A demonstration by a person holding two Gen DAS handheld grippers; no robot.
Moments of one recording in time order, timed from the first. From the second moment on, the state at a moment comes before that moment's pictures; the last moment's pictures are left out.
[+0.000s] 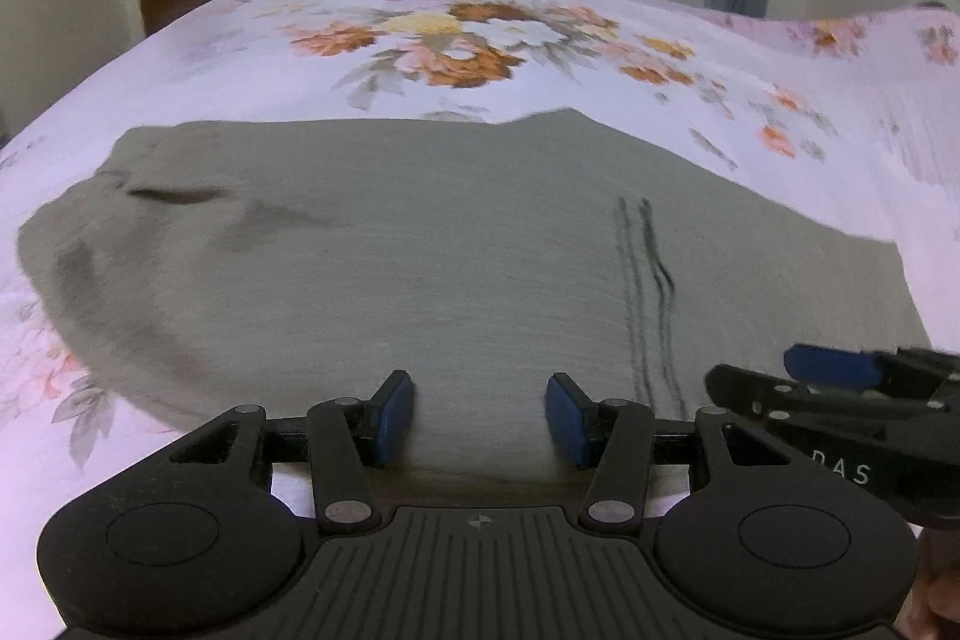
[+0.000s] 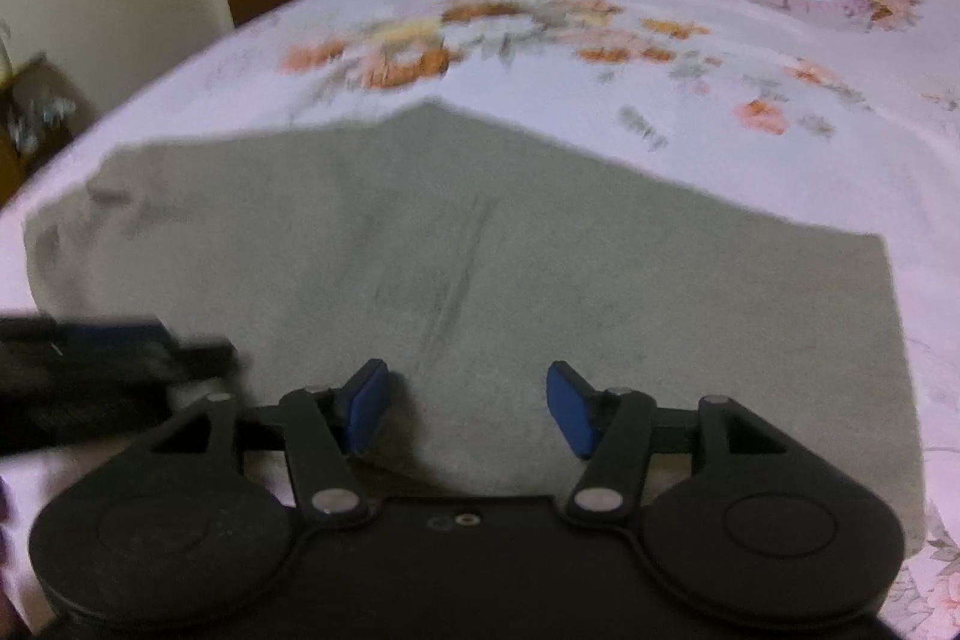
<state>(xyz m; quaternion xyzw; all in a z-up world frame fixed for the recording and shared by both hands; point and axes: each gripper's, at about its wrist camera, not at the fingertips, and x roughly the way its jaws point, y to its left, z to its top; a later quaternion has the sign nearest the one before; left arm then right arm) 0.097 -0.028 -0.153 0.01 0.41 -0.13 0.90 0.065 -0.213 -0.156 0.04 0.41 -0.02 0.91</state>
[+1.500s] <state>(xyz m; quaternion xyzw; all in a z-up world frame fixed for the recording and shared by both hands) 0.139 0.155 -0.211 -0.35 0.42 -0.03 0.84 0.073 -0.203 -0.159 0.06 0.40 0.00 0.92</state>
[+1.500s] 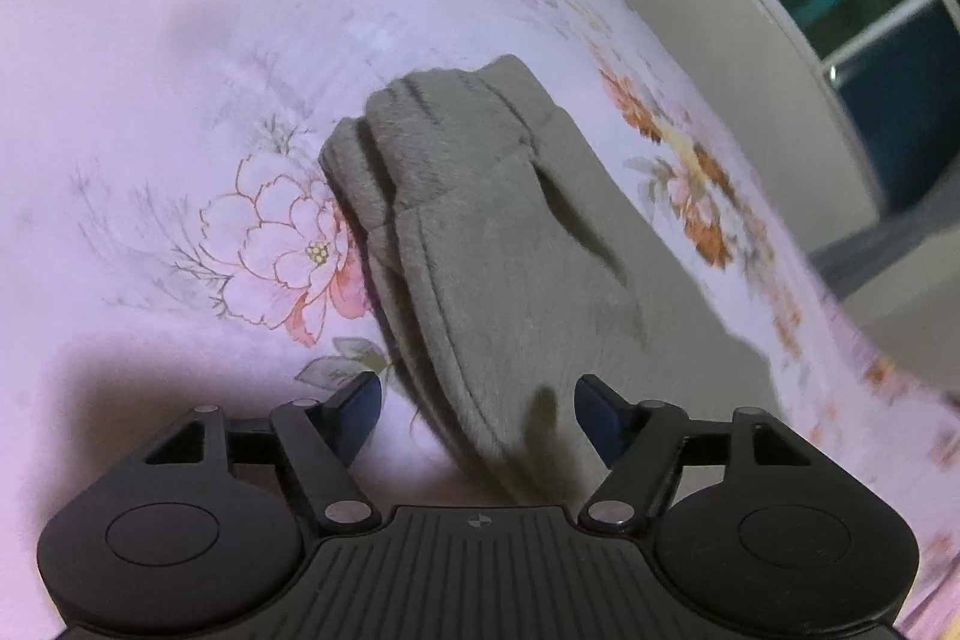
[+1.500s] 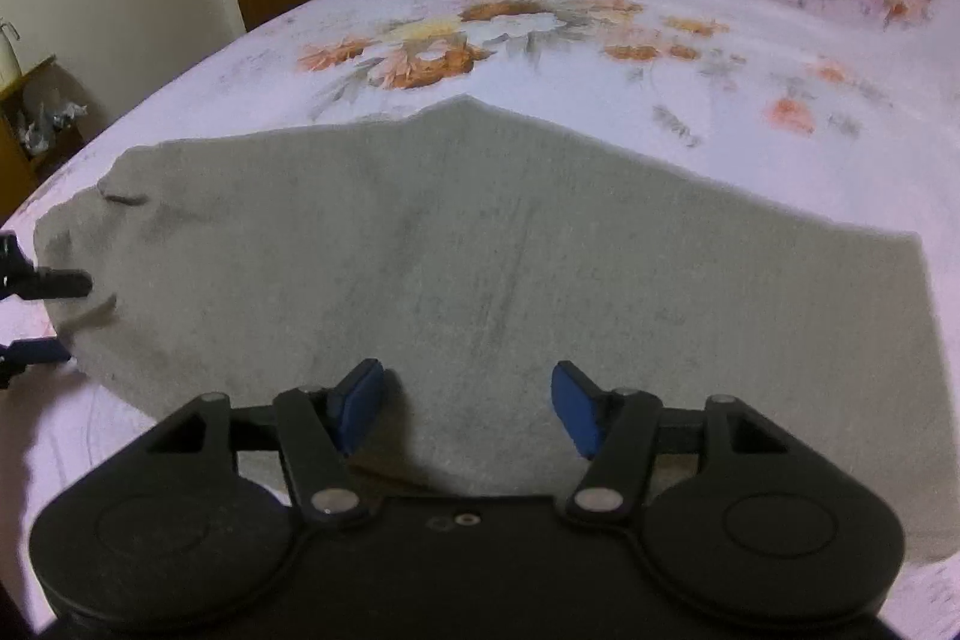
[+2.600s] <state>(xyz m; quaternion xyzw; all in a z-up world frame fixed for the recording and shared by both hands) 0.176 0.108 -0.159 -0.34 0.29 -0.11 0.89 0.078 -0.215 -0.164 -0.03 0.41 -0.05 0.91</state>
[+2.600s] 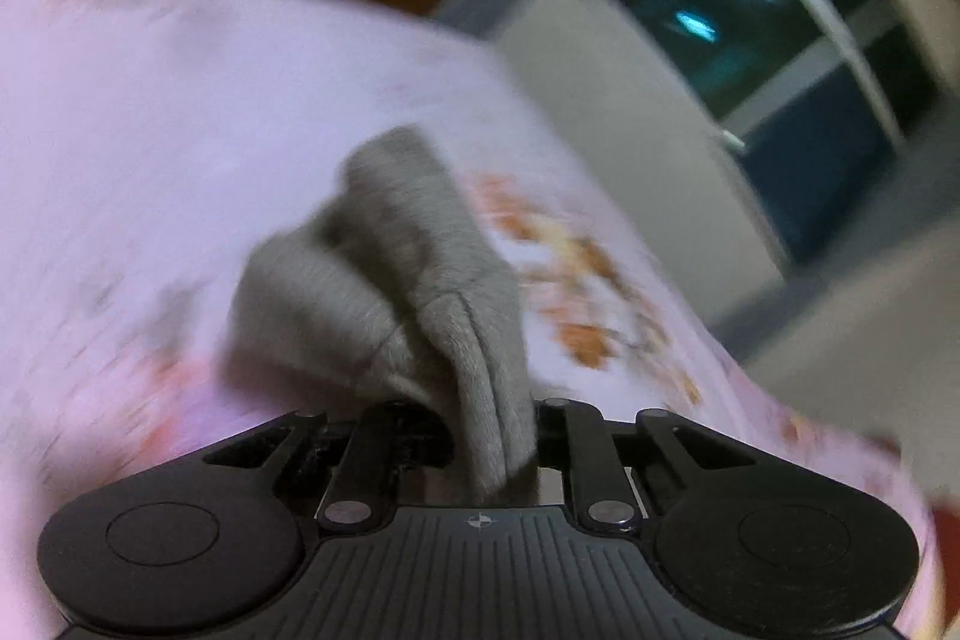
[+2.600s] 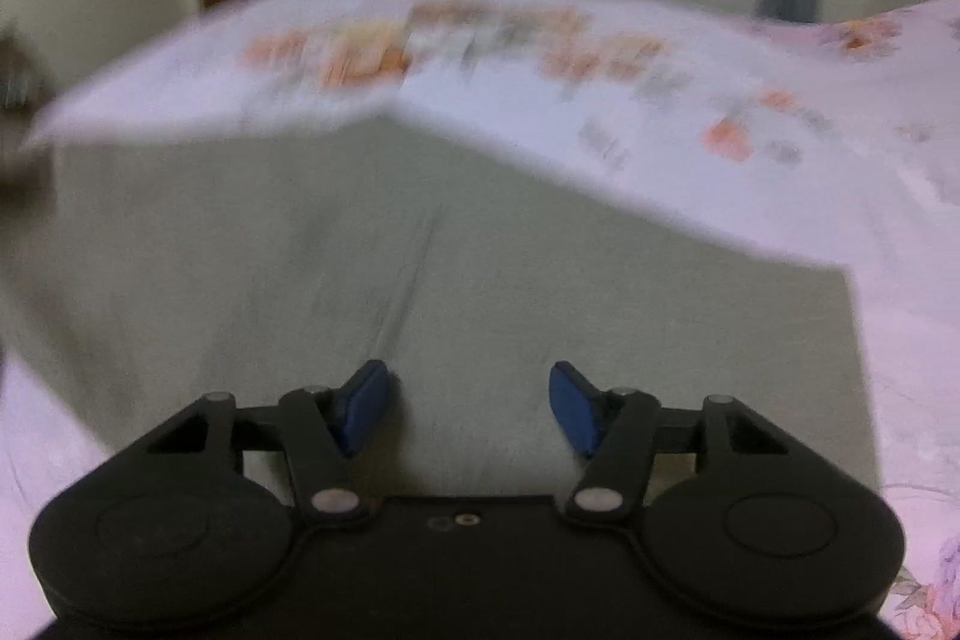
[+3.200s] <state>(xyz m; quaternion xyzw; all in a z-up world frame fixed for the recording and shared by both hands) 0.080 -0.177 -0.136 0.01 0.37 -0.36 0.86 -0.007 -0.348 -0.132 0.21 0.35 -0.08 0.91</state>
